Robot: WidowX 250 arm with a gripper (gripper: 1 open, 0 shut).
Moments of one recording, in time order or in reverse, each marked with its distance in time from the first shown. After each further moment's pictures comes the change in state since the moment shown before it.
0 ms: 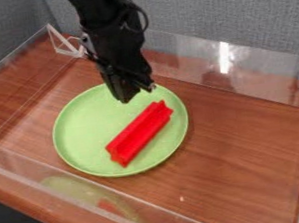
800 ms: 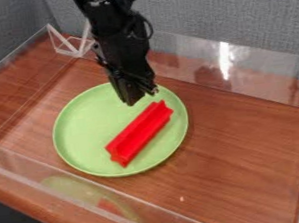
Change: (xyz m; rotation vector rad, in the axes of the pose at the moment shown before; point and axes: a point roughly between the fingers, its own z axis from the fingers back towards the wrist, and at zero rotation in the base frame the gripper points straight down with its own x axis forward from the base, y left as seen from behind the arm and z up) arm 0.014 0.009 -0.025 -0.026 0.022 -0.059
